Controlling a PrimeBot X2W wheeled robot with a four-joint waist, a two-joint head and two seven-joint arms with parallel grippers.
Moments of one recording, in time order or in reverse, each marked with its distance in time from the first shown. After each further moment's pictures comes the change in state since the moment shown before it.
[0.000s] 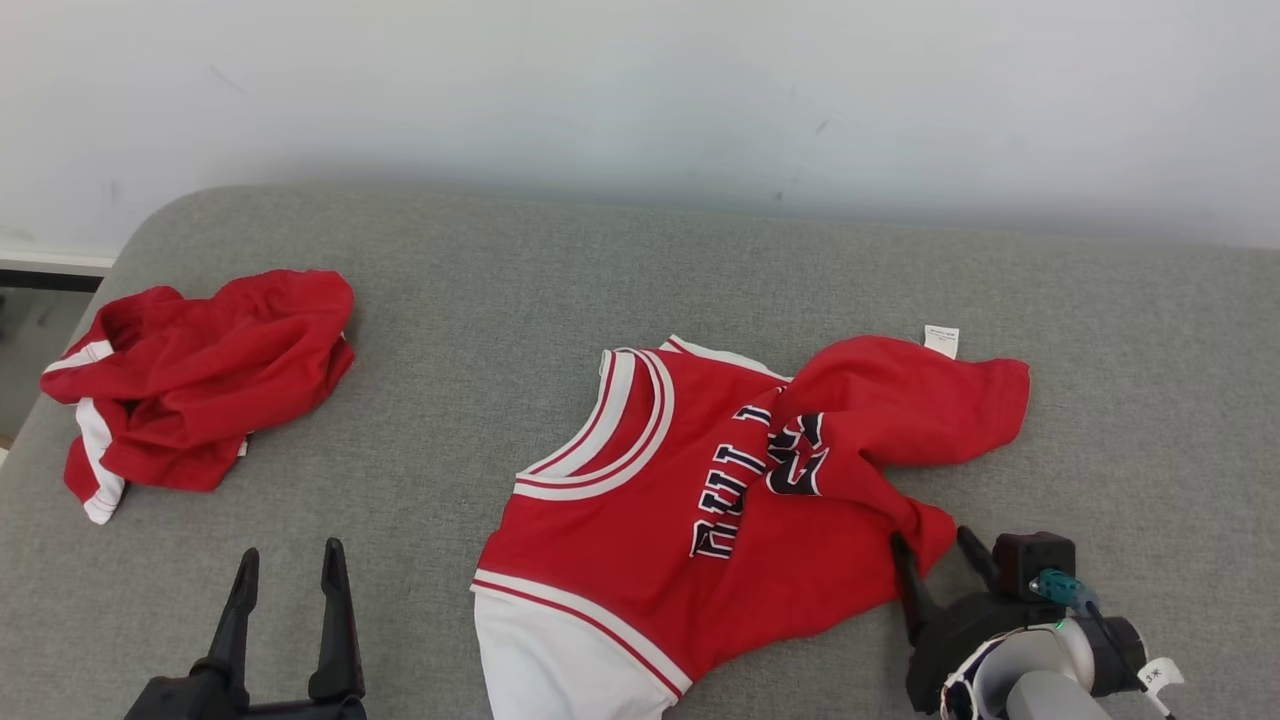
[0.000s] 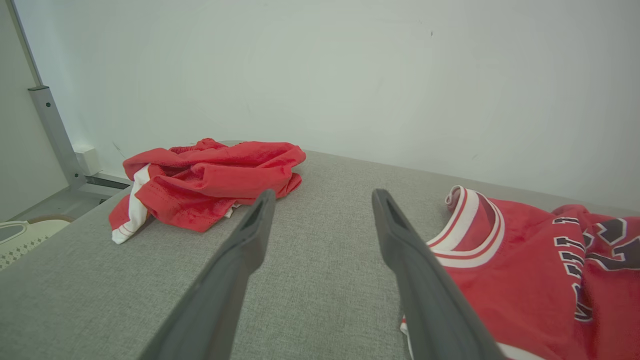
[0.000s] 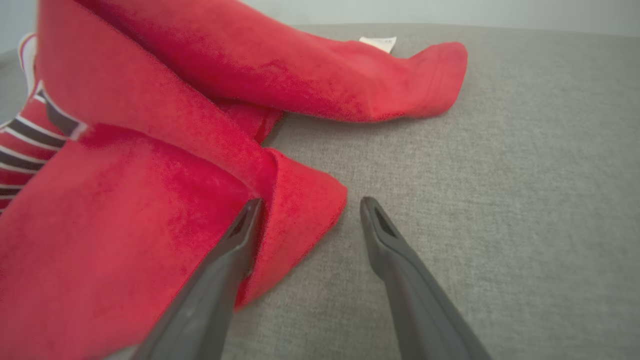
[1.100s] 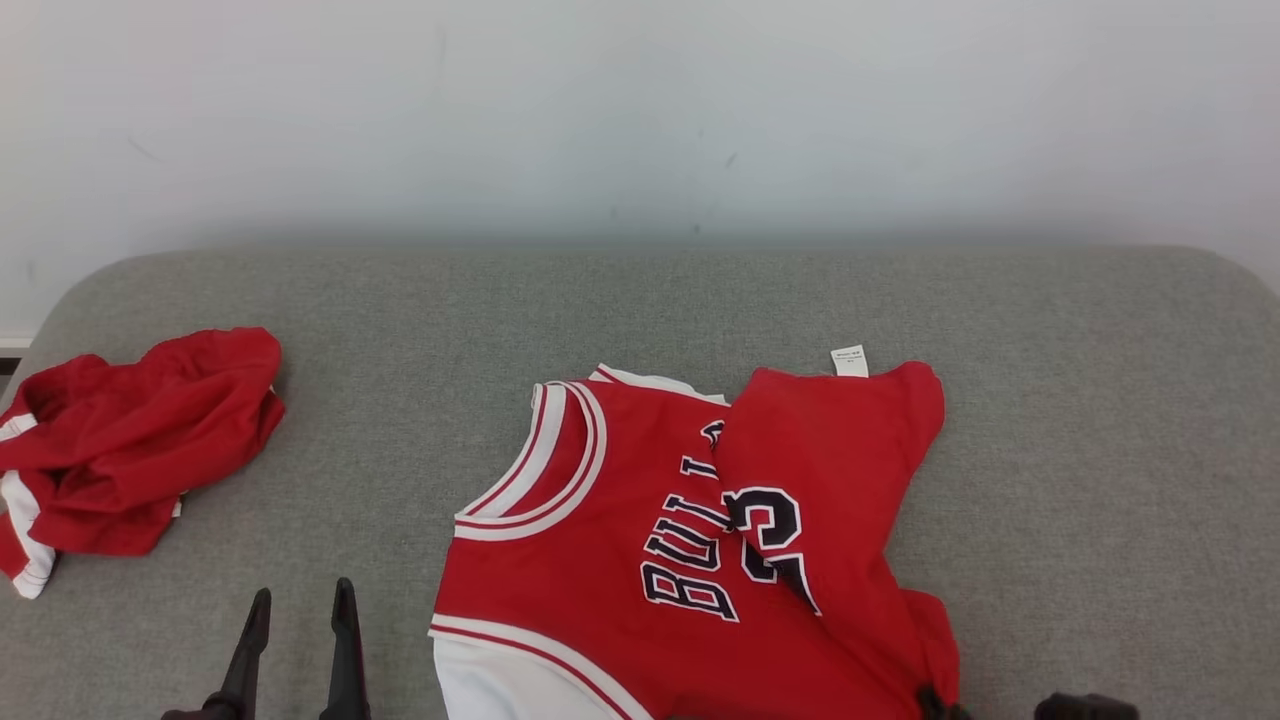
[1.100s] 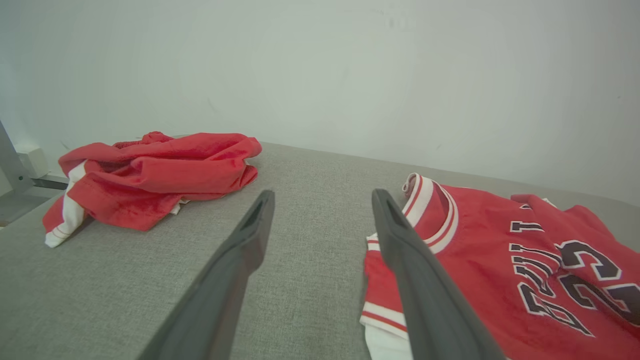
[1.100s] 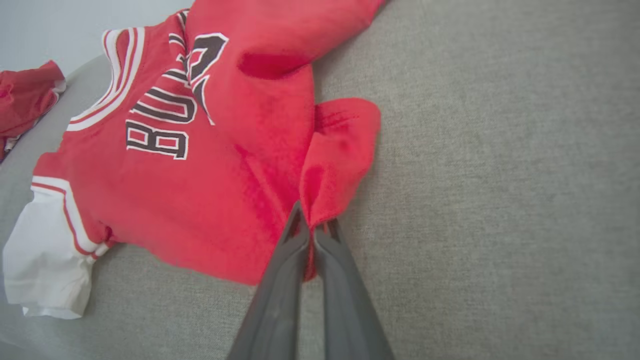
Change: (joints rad) left arm 0.051 0.000 -0.012 0.012 -0.008 0.006 0.000; right arm 0.579 0.029 0.027 -0.758 0.200 0.000 0.344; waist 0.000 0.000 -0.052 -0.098
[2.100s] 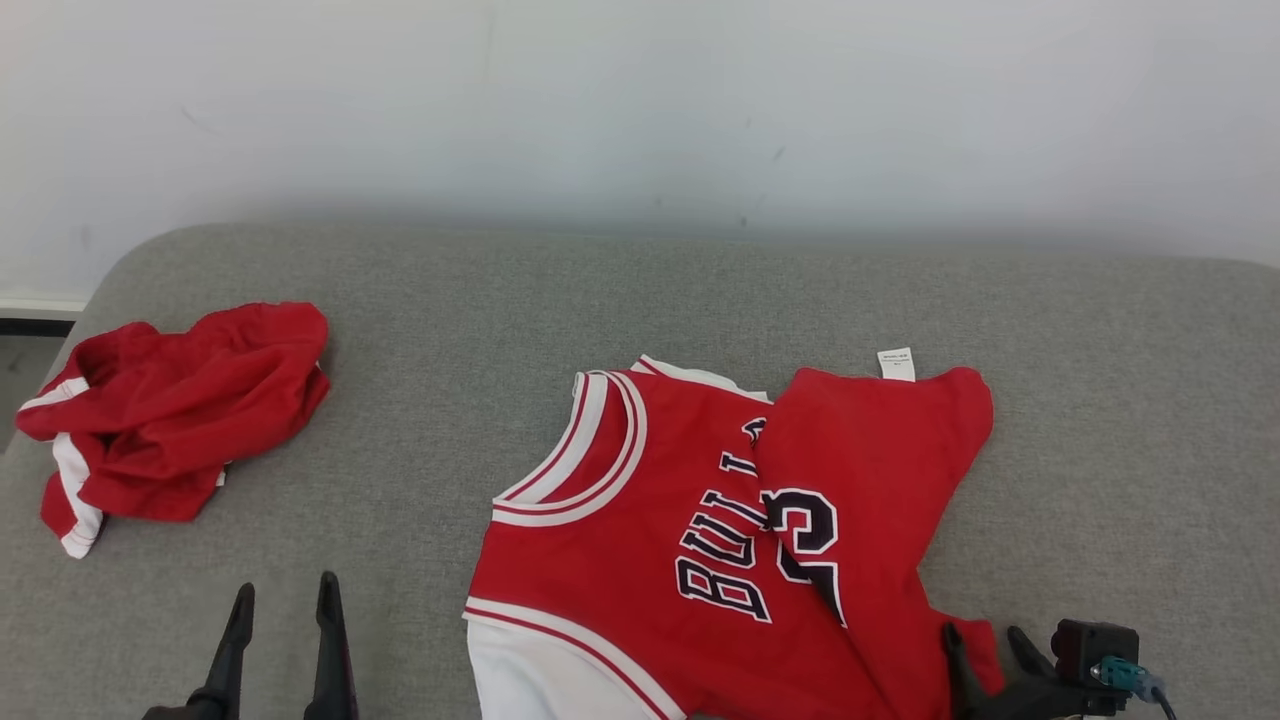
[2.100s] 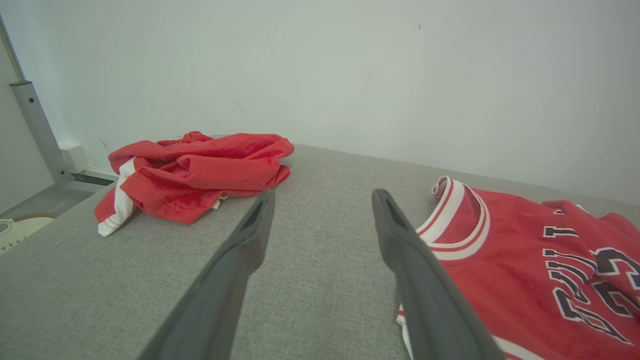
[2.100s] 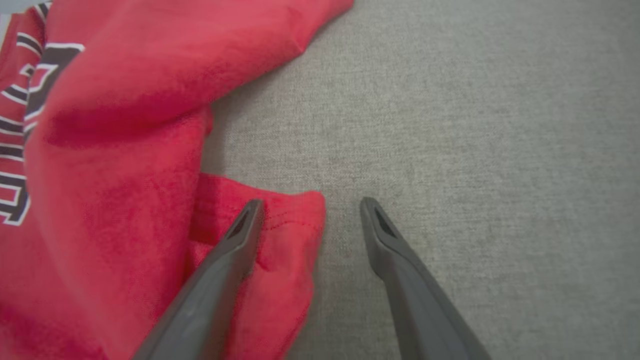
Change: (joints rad) left arm -0.009 -0.001 0.019 -0.001 0.011 -0.003 0.000; right arm -0.304 -0.005 -0.156 0.439 -0.170 0.000 -0.141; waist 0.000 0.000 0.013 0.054
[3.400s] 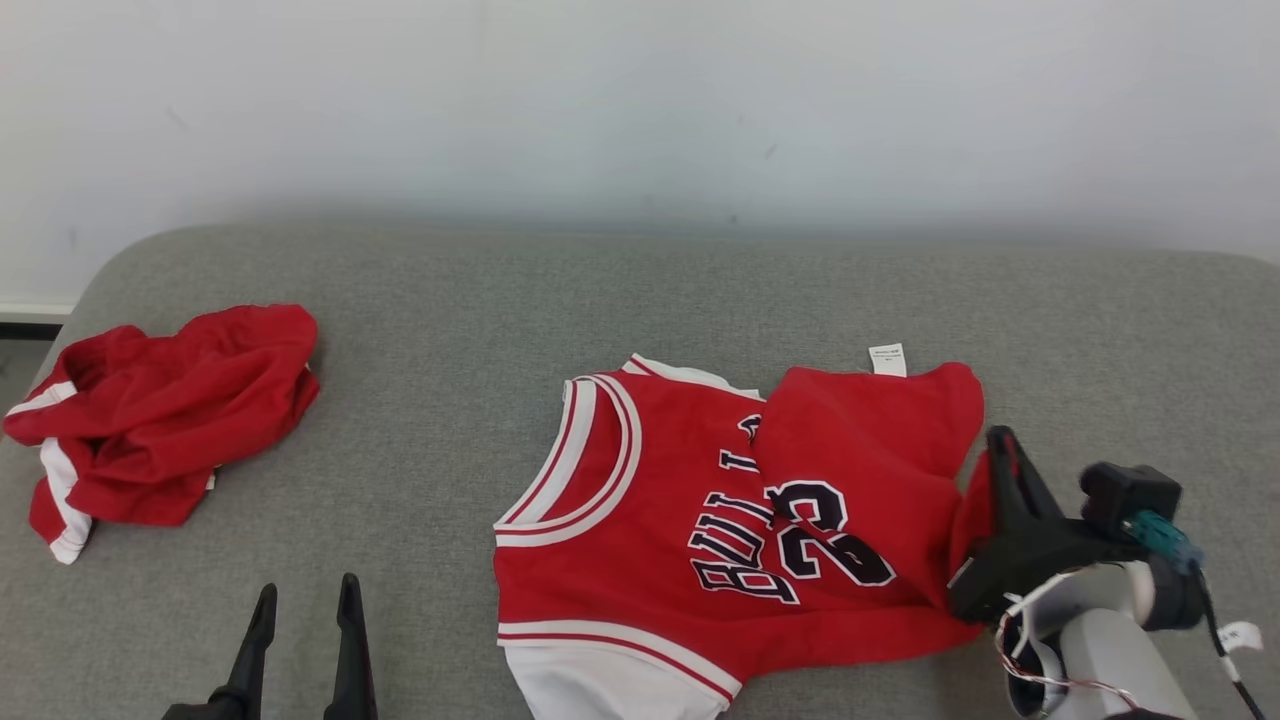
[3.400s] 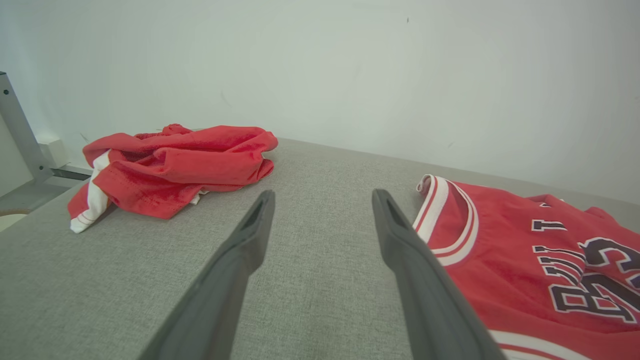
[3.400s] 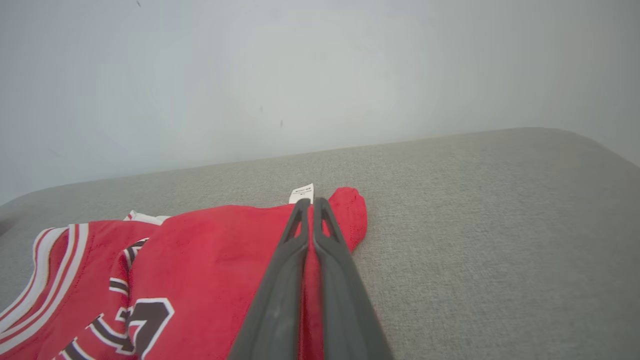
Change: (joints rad) left arm -0.001 0.000 -0.029 0.008 -0.017 0.003 0.000; right arm -0.208 -0.003 -0.037 -0.053 -0.004 0.000 -0.126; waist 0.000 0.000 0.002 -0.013
